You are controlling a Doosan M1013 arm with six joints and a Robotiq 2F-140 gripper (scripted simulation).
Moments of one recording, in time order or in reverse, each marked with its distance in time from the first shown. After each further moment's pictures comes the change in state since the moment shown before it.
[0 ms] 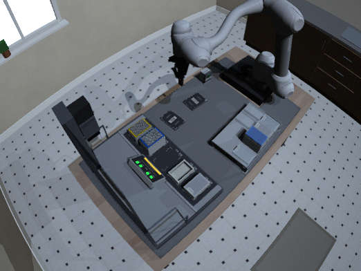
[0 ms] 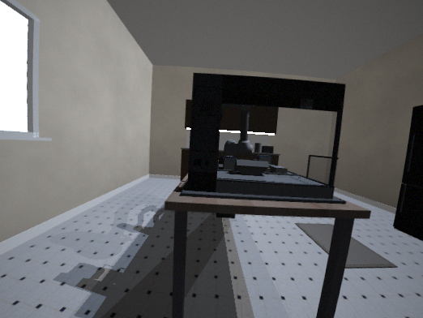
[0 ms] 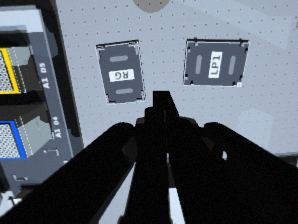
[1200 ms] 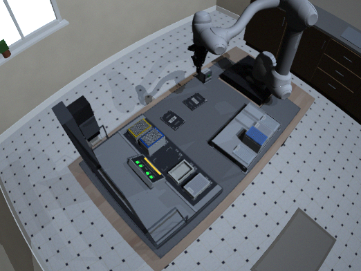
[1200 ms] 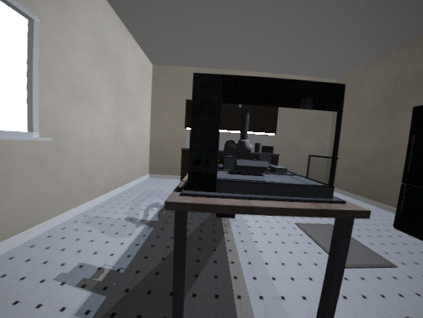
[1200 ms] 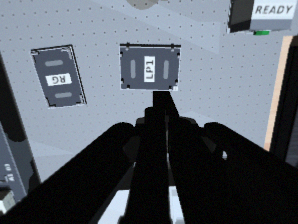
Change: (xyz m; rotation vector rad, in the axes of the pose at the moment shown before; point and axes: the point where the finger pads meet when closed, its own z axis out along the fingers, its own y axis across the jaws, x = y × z) arm 0.011 0.157 0.000 -0.001 0.000 0.000
